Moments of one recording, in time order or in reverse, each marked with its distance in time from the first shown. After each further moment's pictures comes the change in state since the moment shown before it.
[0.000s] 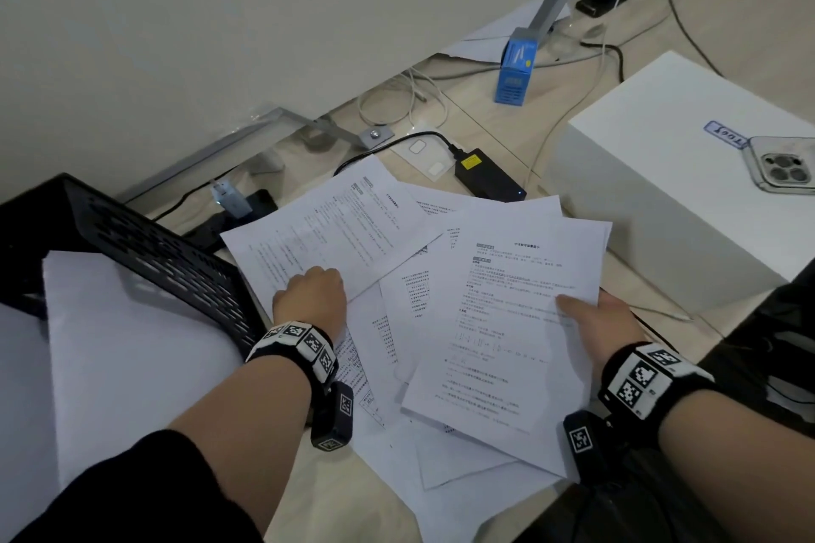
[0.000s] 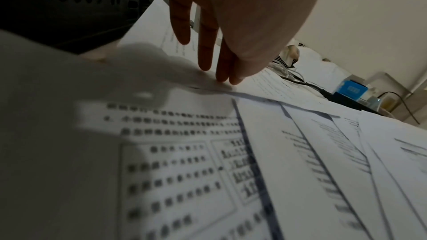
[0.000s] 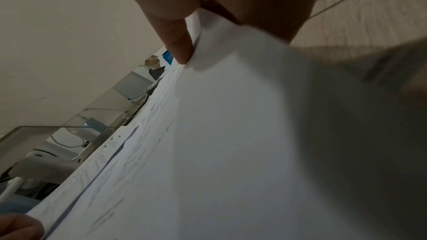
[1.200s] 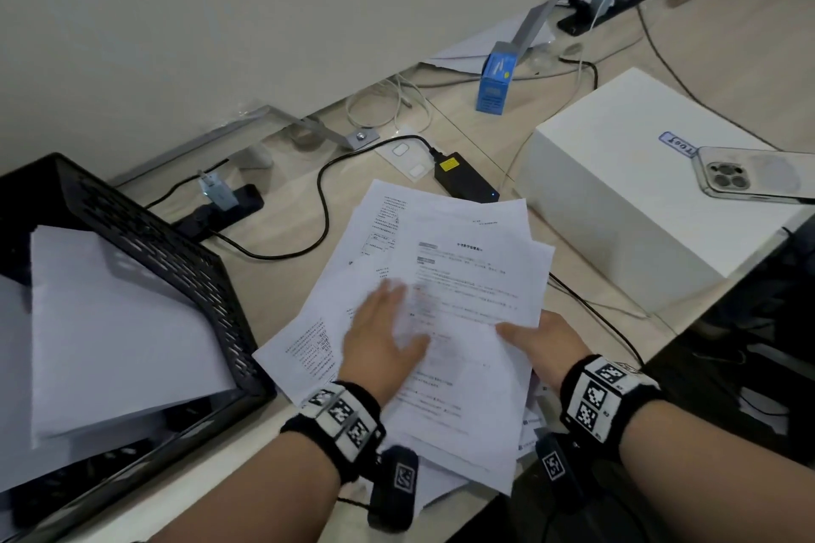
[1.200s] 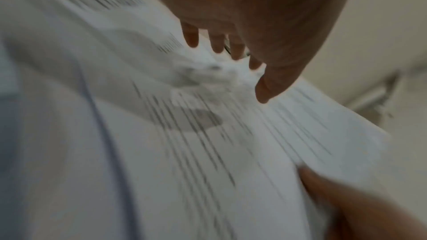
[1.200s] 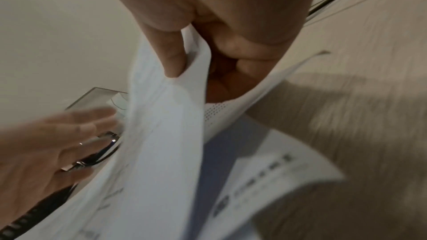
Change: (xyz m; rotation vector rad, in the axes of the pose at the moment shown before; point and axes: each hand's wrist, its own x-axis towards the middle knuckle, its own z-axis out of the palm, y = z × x) left_hand -0.103 0.095 0.015 -0.734 -0.062 0.134; right_hand -0.036 0.005 -0.006 -0.136 -0.323 -0.058
